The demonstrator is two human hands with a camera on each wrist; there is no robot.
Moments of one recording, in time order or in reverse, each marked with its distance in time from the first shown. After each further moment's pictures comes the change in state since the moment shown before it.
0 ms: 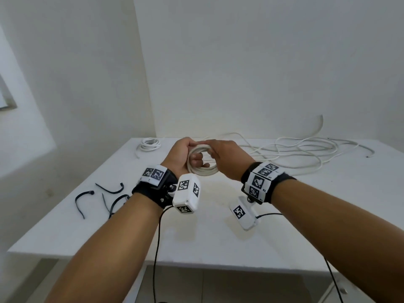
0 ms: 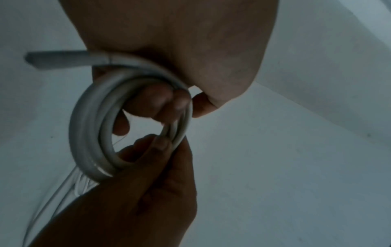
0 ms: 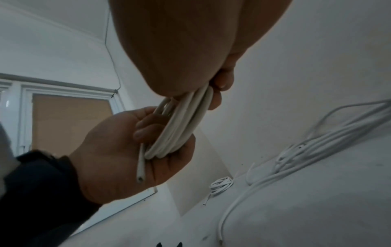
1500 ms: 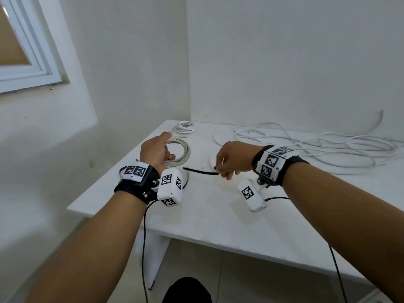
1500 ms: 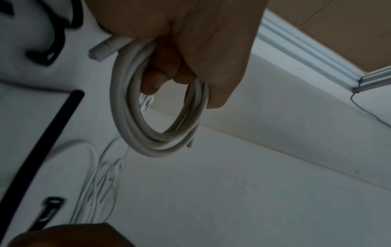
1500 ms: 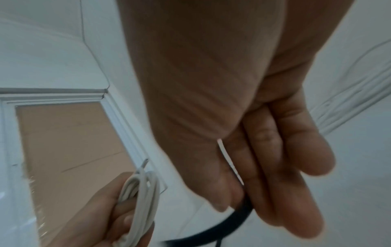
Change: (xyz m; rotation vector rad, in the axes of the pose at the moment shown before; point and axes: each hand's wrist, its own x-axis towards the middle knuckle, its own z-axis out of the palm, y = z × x) left_hand -0.051 0.023 -0.130 0.041 0.677 0.287; right_hand 0.039 -0.045 0.043 0.074 -0.650 0.122
